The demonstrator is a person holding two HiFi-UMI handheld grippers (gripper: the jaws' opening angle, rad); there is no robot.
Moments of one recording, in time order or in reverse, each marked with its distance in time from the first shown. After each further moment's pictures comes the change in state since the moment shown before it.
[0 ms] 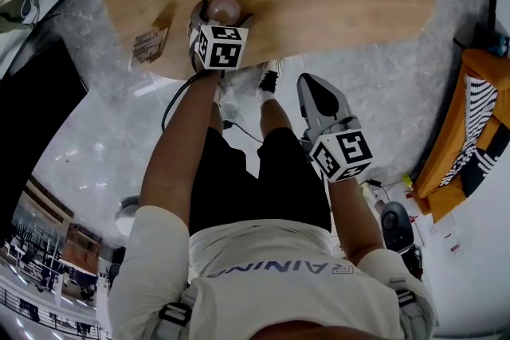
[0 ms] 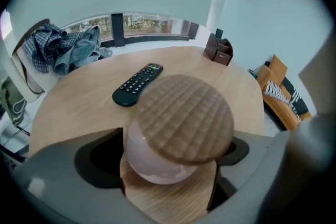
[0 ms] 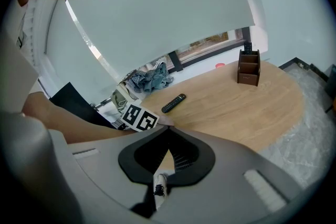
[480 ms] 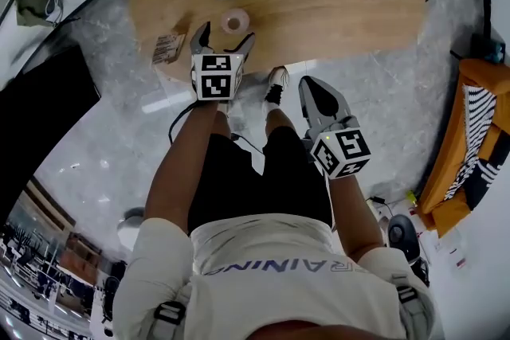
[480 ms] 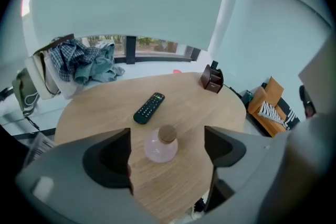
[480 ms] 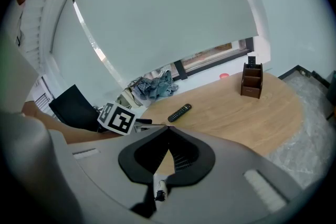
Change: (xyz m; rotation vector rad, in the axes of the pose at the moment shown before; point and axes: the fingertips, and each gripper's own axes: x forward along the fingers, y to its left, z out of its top) left arm -0.108 0.000 0.026 -0.125 -0.143 -0.015; right arm -0.029 0.026 0.024 -0.039 -0.055 0.016
